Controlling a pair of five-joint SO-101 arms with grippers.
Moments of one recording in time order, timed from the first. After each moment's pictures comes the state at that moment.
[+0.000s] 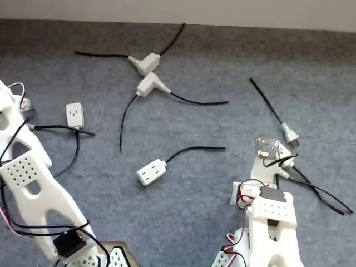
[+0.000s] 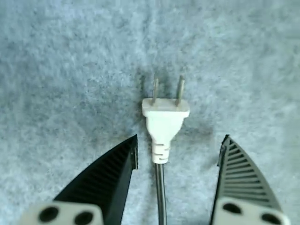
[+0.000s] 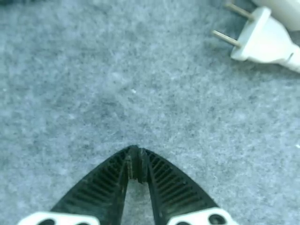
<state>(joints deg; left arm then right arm) -42.0 66.5 -73.6 94.3 51.9 6.2 -47.2 81.8 47.0 3.3</state>
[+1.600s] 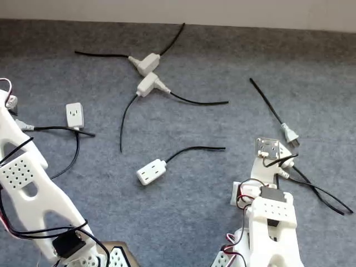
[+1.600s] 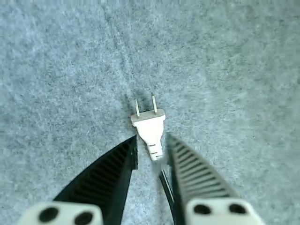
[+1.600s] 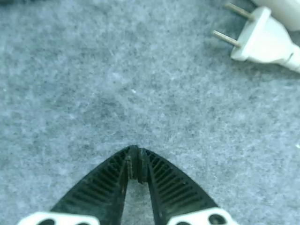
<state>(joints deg) -43.7 66.8 -85.9 100.5 36.5 6.2 -47.3 81.8 47.0 3.3</state>
